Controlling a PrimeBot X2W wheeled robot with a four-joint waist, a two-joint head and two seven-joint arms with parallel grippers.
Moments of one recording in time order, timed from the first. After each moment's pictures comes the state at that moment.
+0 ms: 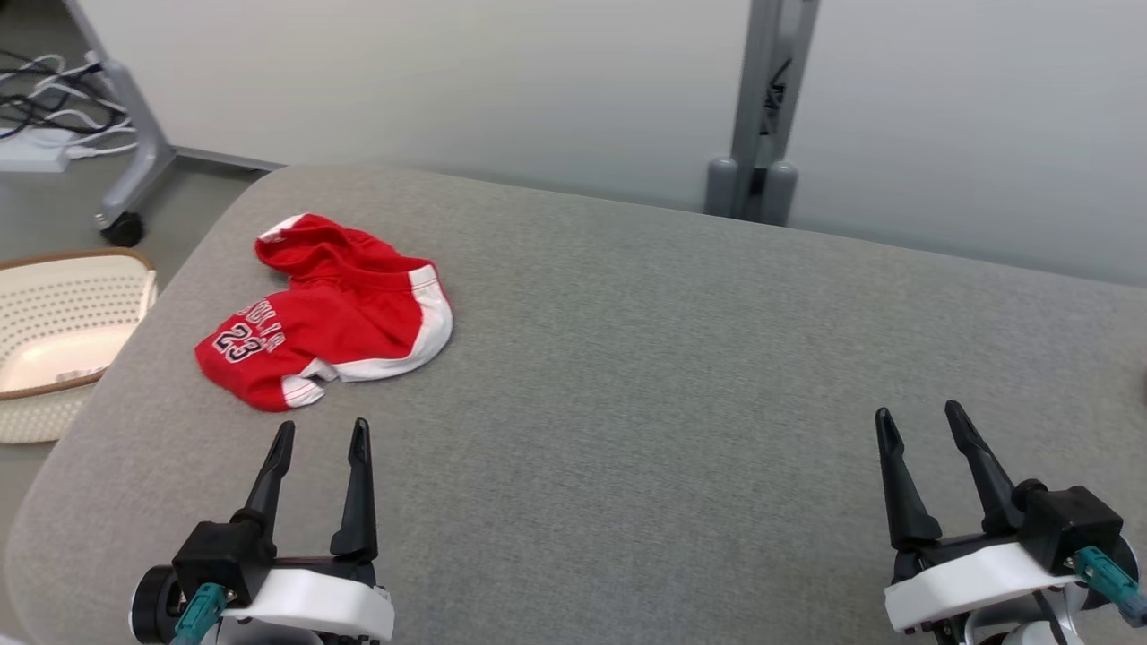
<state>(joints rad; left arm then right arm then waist) -0.02 0.05 -0.09 0.18 -0.23 0.03 -0.26 -0.07 -0.06 0.06 0.22 0.20 0.13 -0.26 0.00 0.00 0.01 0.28</state>
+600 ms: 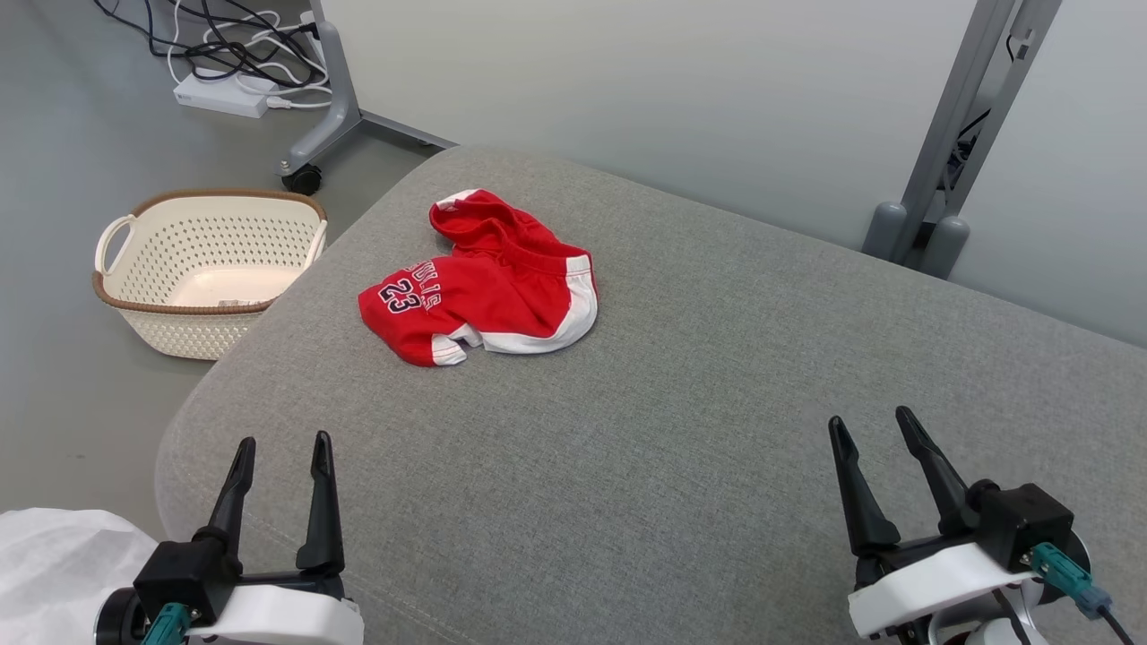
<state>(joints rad) 0.01 0.05 -0.02 0.16 -0.21 0.01 -0.26 -0.08 -0.05 0.13 0.25 0.22 0.13 -0.26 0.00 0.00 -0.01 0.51</state>
